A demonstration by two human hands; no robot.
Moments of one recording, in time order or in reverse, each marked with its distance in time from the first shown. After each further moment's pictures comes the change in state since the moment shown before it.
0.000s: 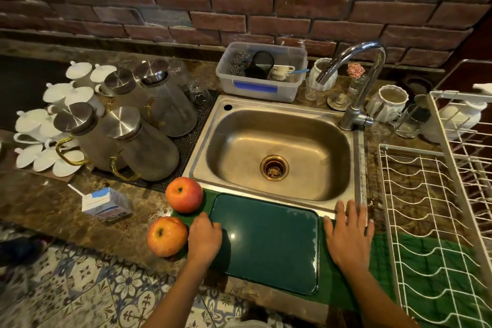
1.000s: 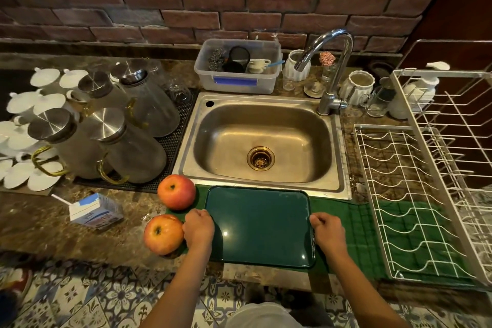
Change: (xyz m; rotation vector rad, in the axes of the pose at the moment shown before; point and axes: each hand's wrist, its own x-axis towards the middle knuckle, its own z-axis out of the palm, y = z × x) left_hand 0.021 -0.011 0.012 -0.303 0.088 -0.211; right_hand -0.062 -0.043 -0.038 0.789 -0.118 0.345
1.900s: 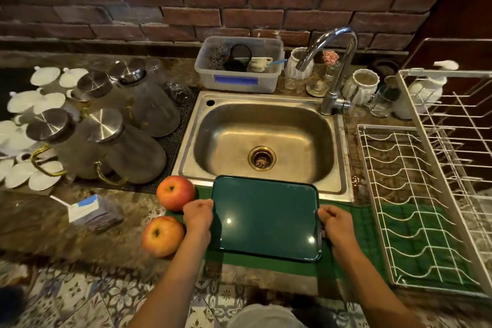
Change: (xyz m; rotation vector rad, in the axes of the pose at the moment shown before) left_hand 0.018 0.021 0.007 -0.372 -0.109 -0.098; right_hand 0.027 0.002 -0.010 0.408 -0.053 0.127
